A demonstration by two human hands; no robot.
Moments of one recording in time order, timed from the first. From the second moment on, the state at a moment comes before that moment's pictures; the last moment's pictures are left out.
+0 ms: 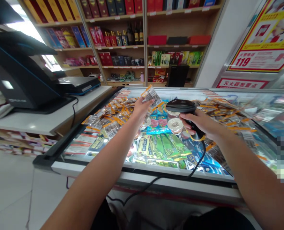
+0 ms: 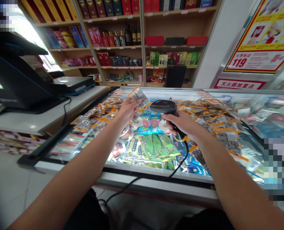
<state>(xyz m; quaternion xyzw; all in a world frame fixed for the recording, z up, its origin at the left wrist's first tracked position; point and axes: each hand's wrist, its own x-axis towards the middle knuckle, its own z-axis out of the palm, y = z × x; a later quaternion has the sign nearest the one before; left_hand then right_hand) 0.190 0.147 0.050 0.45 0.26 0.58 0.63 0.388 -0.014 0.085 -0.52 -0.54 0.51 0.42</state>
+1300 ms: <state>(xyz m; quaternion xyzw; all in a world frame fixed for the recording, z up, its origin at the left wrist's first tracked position) 0.261 0.104 0.049 0.90 0.39 0.18 0.08 0.484 -0.019 0.116 -0.01 -0.27 0.65 0.71</state>
